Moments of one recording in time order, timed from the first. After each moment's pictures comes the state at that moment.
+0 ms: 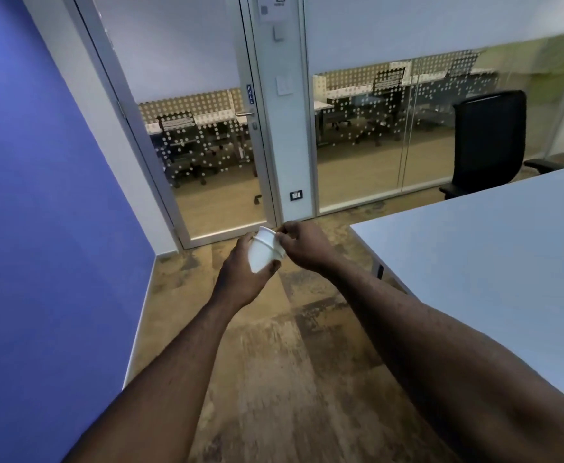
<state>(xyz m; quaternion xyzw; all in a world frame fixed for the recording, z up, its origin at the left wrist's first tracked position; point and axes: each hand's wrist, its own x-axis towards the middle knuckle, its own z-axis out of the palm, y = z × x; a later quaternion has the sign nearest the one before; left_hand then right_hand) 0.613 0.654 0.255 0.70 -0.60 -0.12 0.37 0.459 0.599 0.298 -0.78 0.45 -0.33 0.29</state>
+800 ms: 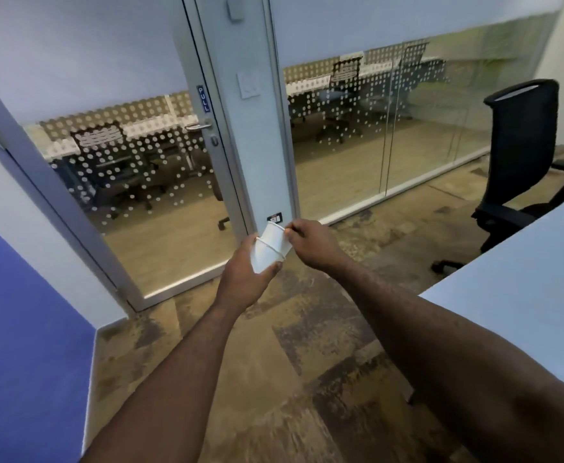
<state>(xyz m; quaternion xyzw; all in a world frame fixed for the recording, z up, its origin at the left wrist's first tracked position) 0.806 0.138 0.239 0.62 -0.68 -0.17 0.36 0.637 0.112 0.283 -0.73 0.56 -0.34 0.21</state>
